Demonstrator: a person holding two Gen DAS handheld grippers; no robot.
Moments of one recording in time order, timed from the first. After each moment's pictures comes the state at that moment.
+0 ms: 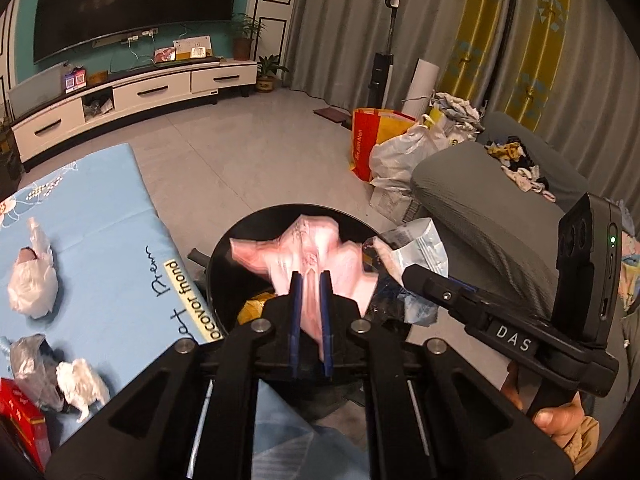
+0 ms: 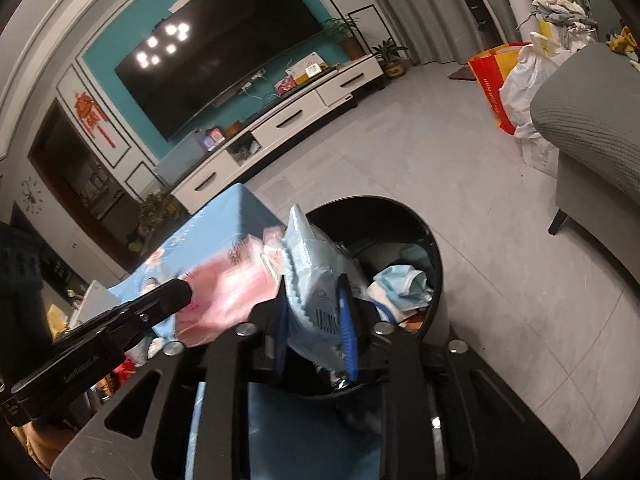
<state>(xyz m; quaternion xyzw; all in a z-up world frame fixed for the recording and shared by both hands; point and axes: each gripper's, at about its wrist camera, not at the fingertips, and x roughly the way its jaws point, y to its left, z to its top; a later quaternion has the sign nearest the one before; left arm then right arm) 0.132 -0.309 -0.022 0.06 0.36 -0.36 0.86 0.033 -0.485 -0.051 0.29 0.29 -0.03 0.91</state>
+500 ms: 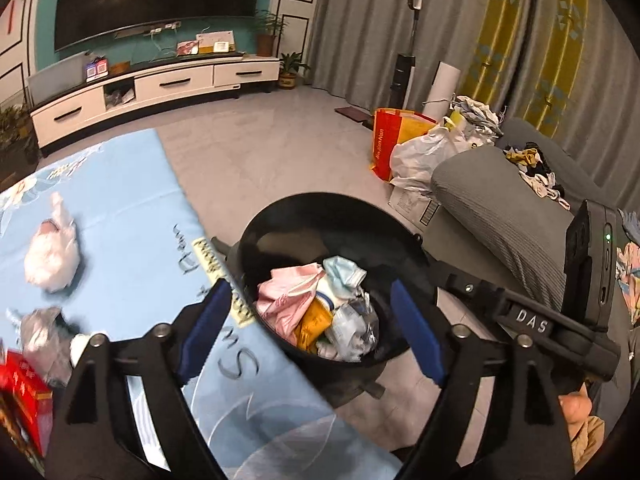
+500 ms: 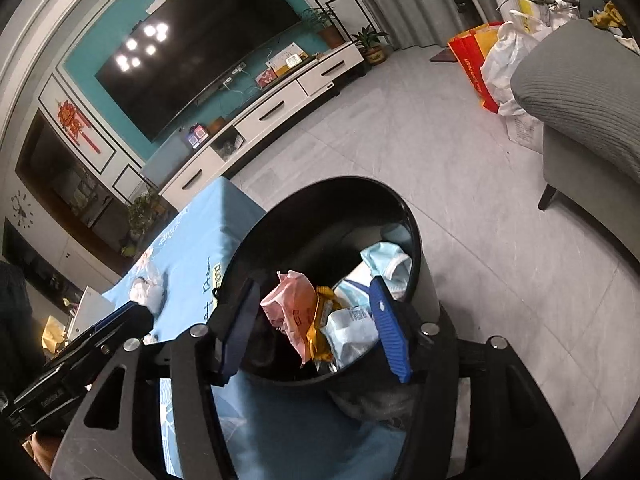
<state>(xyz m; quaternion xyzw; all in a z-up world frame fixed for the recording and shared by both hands) 0.126 -0.277 -0.024 0.04 0.38 -0.32 0.87 0.019 -0.487 -0.061 0.31 0.32 -0.05 0.90</state>
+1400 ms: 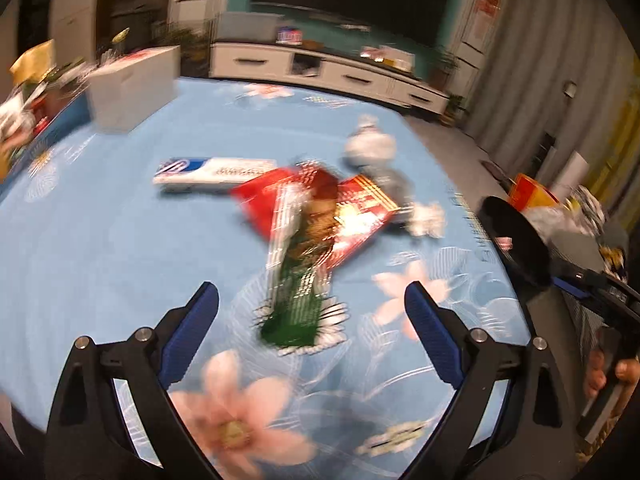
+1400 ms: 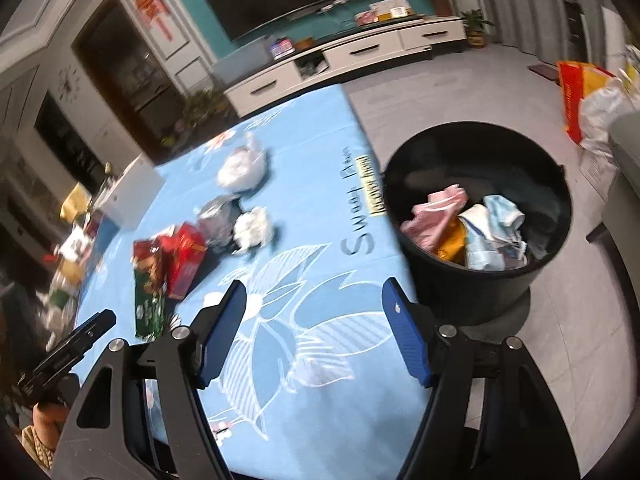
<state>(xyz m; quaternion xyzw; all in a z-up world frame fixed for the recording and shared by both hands) 0.023 0.021 -0.037 -0.09 0.40 -0.05 0.91 0.015 -0.327 -0.026 0.17 0.41 0.10 0.89</state>
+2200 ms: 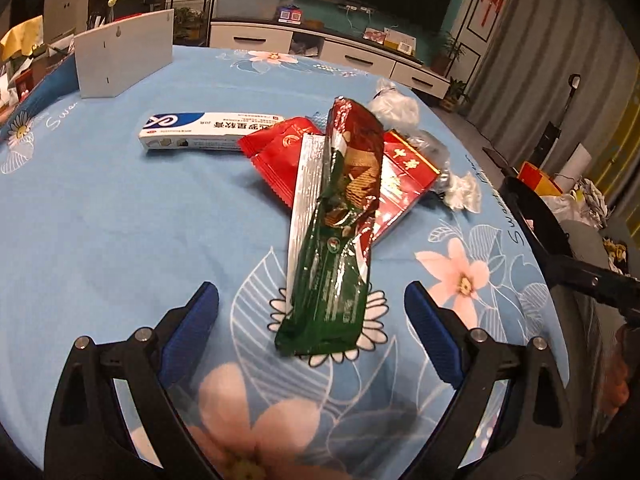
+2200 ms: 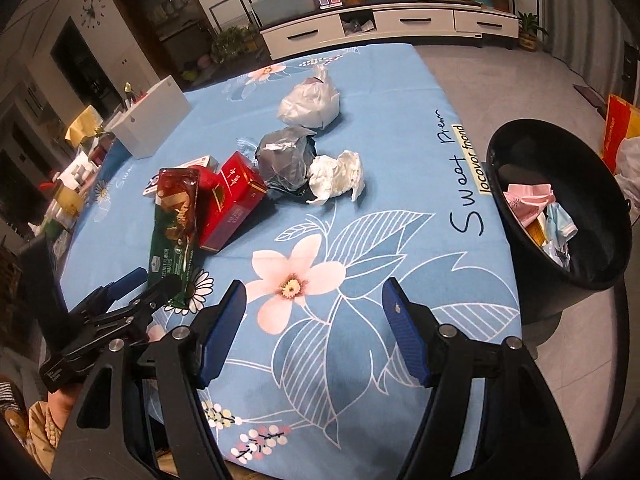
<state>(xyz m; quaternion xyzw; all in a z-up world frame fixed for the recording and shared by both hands) 0.052 0.019 -0.090 -0.09 0.42 -0.07 0.90 0.041 -0.232 -0.040 0.08 0.47 0.14 0.87</state>
